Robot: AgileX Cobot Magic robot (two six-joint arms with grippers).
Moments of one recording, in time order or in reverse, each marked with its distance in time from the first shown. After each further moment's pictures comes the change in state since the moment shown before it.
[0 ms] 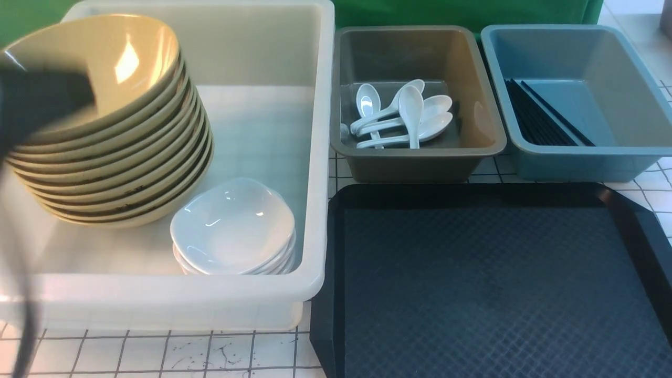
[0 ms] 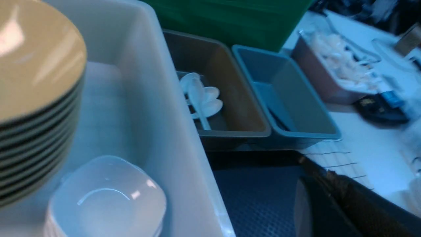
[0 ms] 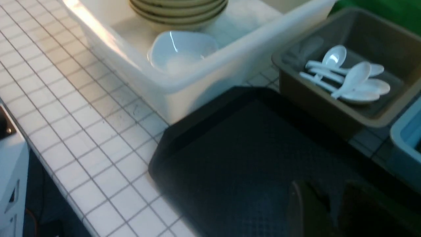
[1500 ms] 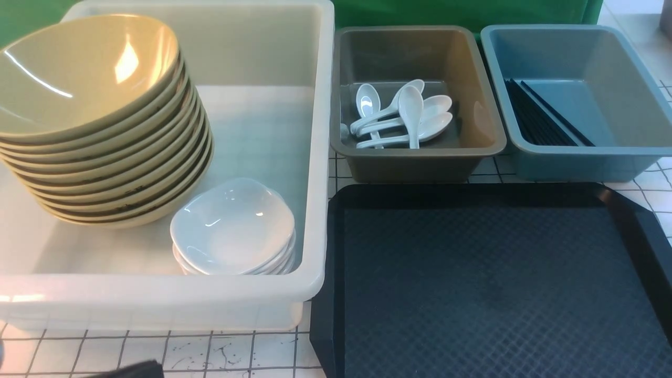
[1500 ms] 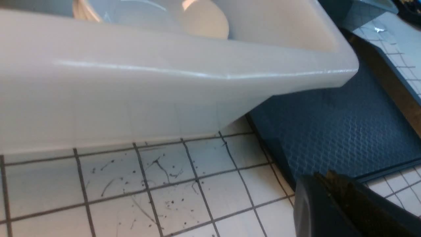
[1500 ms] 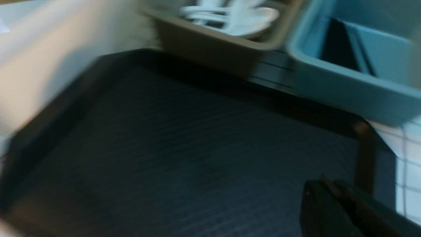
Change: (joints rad) right arm -0.592 -0.169 0.603 0.023 -0.507 0.029; left arm 0.000 -0.359 0.629 -0.175 -0.061 0.188
